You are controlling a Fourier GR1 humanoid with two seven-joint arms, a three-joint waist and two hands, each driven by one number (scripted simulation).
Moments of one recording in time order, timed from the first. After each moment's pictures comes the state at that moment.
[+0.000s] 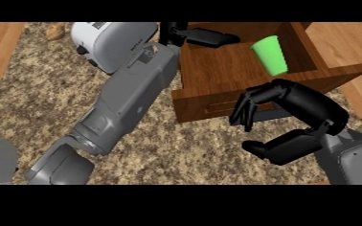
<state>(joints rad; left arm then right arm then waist) -1.27 0.00 -0.27 -0.40 0.60 0.30 -0.46 -0.37 -0.35 0.16 -1.77 -0.23 0.61 0.19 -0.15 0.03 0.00</state>
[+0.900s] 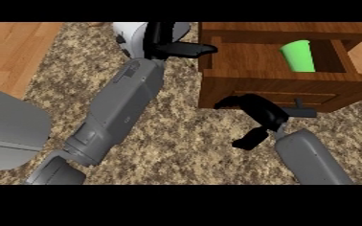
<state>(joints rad) -1.11 0.03 -0.23 -0.49 0.66 0.22 -0.56 -0.38 -0.32 0.37 -1.26 0.45 0.38 -0.08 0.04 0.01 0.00</state>
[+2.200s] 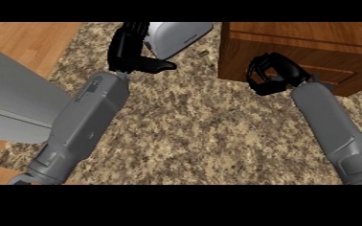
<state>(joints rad) -0.86 0.18 -0.25 -0.74 0.68 0.05 -0.49 -0.77 -0.34 0.07 -0.56 0.37 0.31 -0.43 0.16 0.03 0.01</state>
